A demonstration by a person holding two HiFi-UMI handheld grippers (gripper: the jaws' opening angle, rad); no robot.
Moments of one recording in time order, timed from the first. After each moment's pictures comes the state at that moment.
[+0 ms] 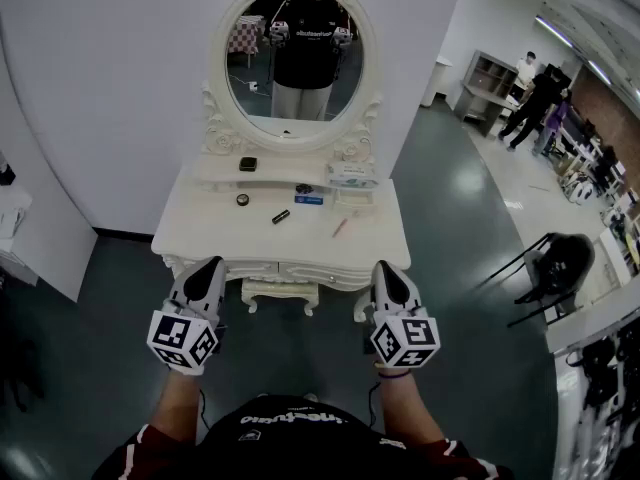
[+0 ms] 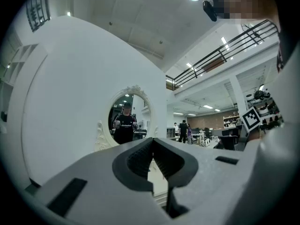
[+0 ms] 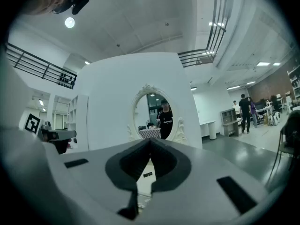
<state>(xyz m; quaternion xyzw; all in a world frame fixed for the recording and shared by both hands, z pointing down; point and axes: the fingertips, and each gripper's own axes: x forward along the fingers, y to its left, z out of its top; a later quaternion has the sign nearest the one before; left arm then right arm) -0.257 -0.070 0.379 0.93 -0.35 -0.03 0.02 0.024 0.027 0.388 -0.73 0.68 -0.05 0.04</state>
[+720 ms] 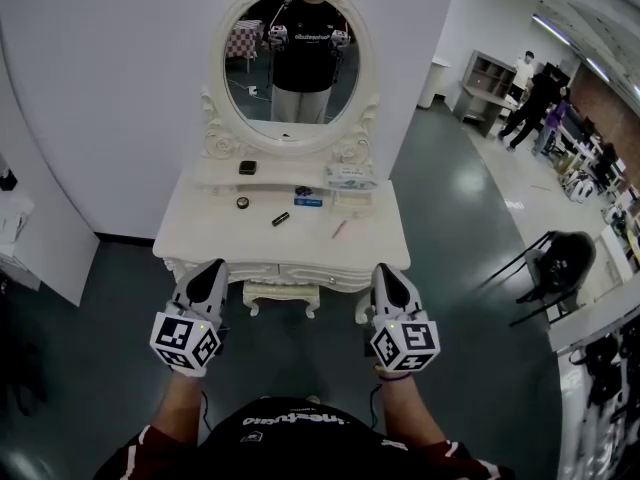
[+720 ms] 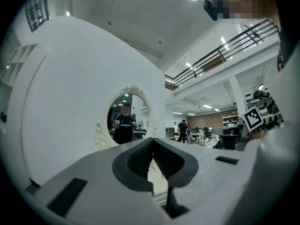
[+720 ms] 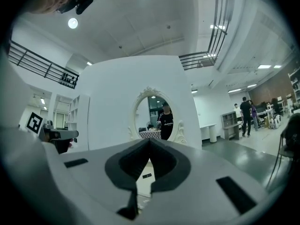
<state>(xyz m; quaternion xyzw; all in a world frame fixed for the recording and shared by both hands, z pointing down) -0.254 -0.063 0.381 0.94 -0.35 -0.03 0.02 0.020 0.040 0.384 -0.73 0.69 -0.03 0.04</state>
